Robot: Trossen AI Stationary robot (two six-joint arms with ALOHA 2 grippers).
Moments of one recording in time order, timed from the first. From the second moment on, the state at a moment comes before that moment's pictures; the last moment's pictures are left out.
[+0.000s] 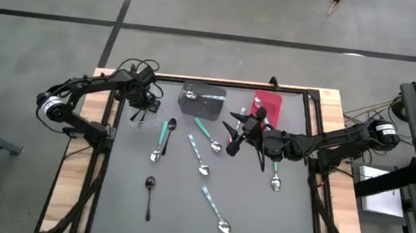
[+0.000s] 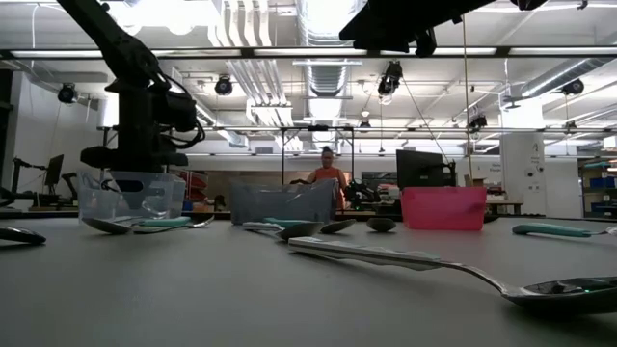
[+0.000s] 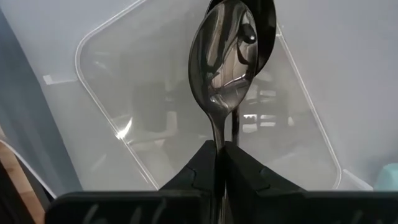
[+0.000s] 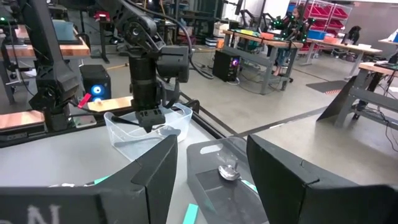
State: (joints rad) left arm 0.90 1.43 0.78 -0.80 -0.07 -0.42; right arm 0.14 1.36 0.83 0.42 0.74 -0.01
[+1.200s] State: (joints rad) left arm 0.90 1.43 0.76 -0.73 -0.07 -0.48; right arm 0.14 1.36 0.83 0.42 0.74 -0.02
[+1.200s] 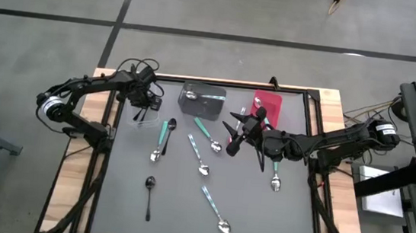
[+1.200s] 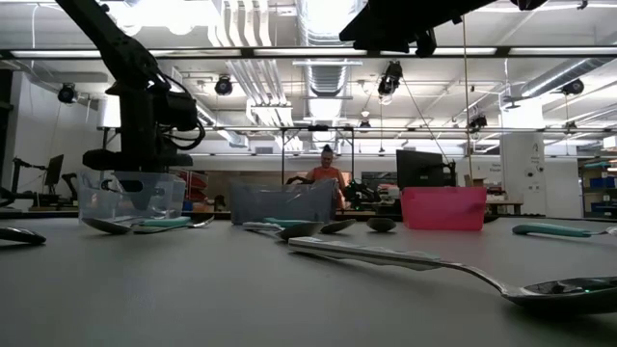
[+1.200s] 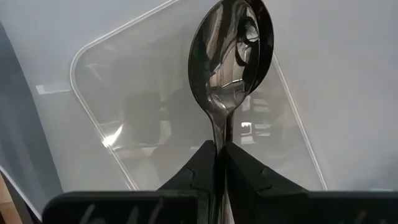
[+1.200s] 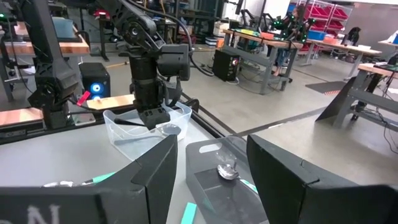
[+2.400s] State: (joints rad) left arm 0.26 0.98 0.76 -0.60 -0.43 -0.43; right arm 0.14 1.36 0.83 0.20 0.71 0.32
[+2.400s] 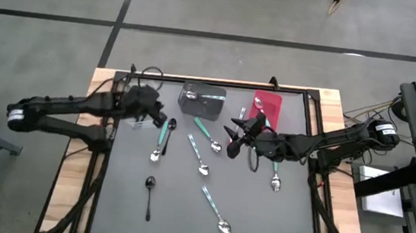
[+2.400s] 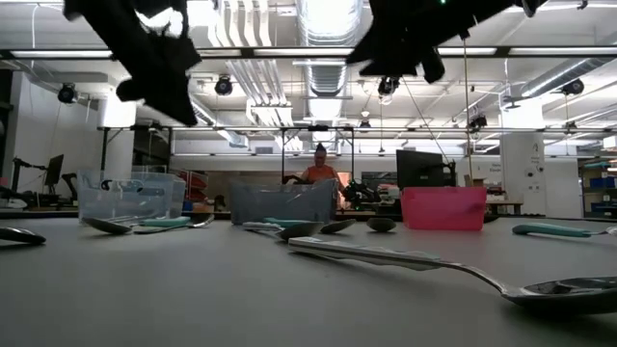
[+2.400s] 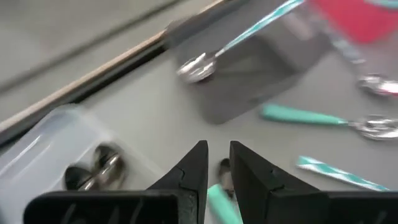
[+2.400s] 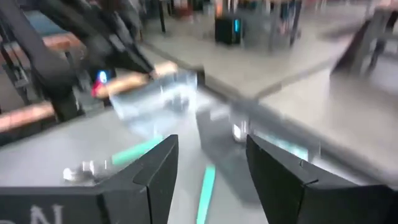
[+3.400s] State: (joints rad) left arm -0.37 0.99 0.68 -0.25 -0.65 -0.14; right arm 0.14 1.37 0.83 -0.23 0.22 1.01
